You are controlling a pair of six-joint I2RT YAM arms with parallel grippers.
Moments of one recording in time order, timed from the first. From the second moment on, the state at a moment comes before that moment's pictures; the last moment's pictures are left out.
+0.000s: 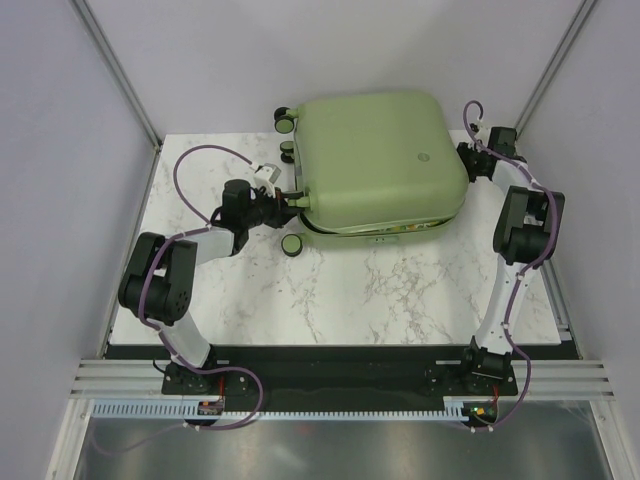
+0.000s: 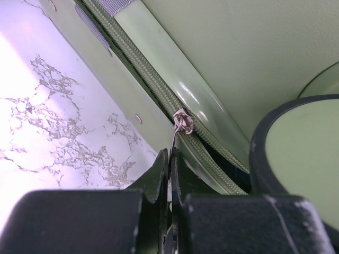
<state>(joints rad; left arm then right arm) -0.25 1.72 0.85 0.47 0.50 -0.16 -0.20 2.30 1.80 -0.32 -0.61 0.16</state>
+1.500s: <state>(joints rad) -0.43 1.35 0.45 0.69 0.25 -0.15 -0.15 2.17 1.64 -0.28 -0.24 0.27</state>
